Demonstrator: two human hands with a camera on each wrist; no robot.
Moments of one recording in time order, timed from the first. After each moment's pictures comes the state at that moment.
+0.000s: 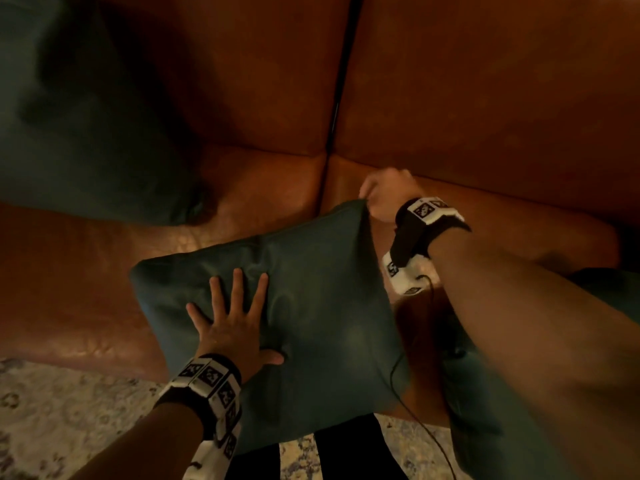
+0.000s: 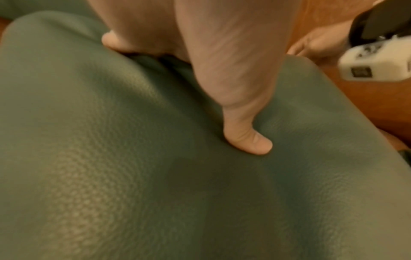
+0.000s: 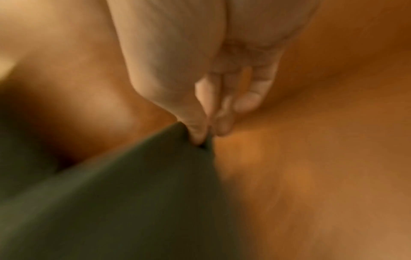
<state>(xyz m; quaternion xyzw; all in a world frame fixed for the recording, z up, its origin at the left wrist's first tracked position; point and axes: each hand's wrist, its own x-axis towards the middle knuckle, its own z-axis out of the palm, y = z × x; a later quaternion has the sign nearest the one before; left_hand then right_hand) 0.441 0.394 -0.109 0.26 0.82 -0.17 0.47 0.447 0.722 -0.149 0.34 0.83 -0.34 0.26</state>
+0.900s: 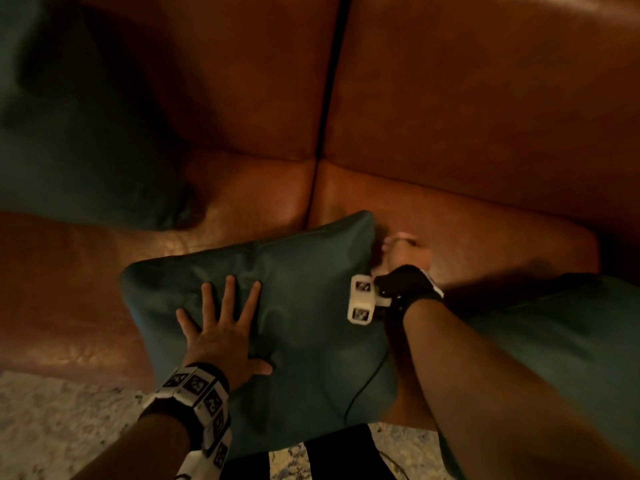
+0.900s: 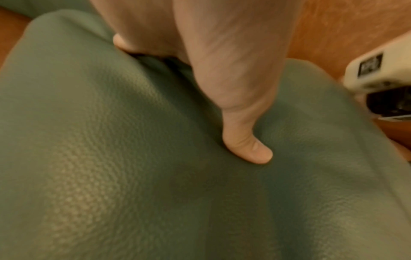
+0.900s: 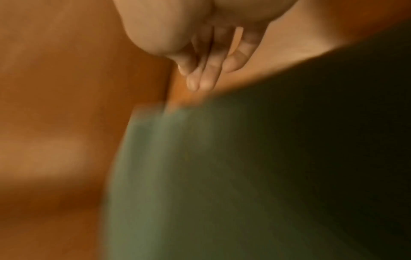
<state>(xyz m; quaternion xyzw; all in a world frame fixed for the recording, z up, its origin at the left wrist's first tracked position) 0.442 0.394 -0.109 0.27 0.82 -0.16 0.48 0.526 0.681 -0.181 0.75 0.40 -0.53 -0.05</state>
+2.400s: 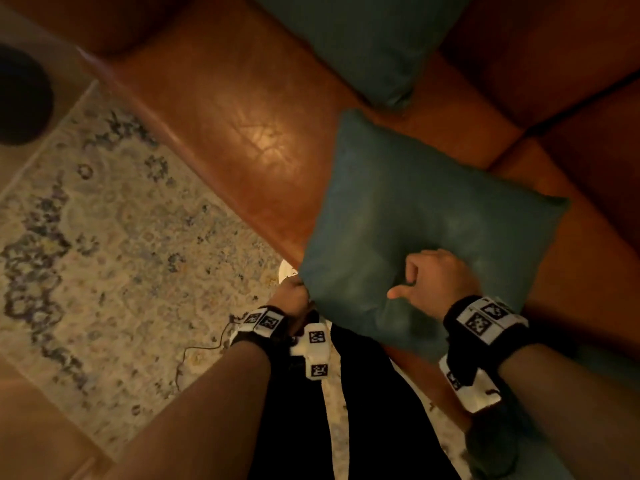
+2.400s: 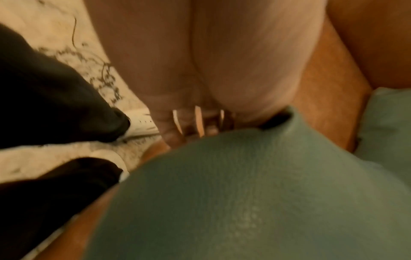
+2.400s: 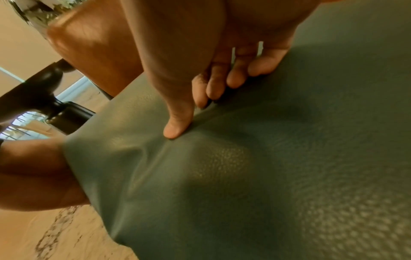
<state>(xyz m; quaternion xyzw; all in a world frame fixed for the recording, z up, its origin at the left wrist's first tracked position) 0.549 0.219 -0.122 -0.47 0.55 0.52 0.44 0.531 0.451 -0.091 0.04 0.91 -0.14 0.38</state>
